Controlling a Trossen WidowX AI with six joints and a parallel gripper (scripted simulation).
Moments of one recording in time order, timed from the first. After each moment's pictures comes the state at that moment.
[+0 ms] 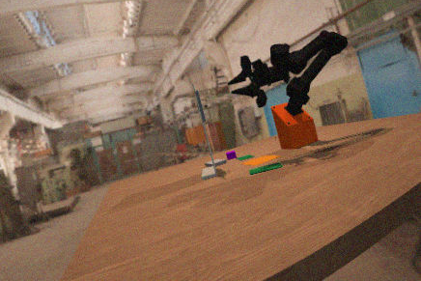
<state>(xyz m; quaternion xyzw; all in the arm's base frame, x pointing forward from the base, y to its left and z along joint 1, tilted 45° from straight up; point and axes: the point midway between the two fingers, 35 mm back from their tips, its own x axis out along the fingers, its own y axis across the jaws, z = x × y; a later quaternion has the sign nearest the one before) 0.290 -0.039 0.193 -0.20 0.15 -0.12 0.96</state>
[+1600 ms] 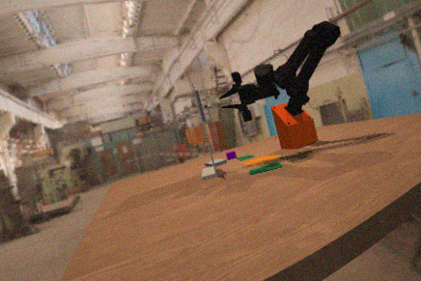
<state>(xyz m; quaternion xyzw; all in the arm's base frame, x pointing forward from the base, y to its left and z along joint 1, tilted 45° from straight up) 0.298 -0.082 0.101 -0.34 0.27 -0.16 0.88</state>
